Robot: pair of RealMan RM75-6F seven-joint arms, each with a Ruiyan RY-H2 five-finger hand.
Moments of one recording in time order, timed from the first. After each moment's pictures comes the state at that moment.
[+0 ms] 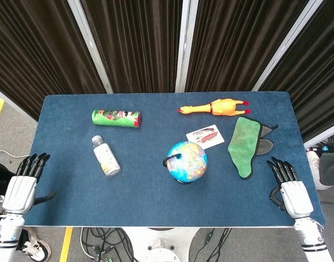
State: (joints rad) left arm -0.11 -1.25 -0.03 -1.53 1.56 1.52 0.03; right arm 0.14 -1.28 0.00 -1.41 -1.62 1.48 0.20
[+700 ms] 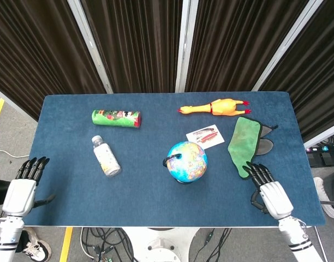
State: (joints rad) left arm -0.10 -1.27 -0.01 -1.49 1.55 1.51 0.00; right arm 0.21 -1.27 -0.04 -1.51 -1.73 1.41 0.22
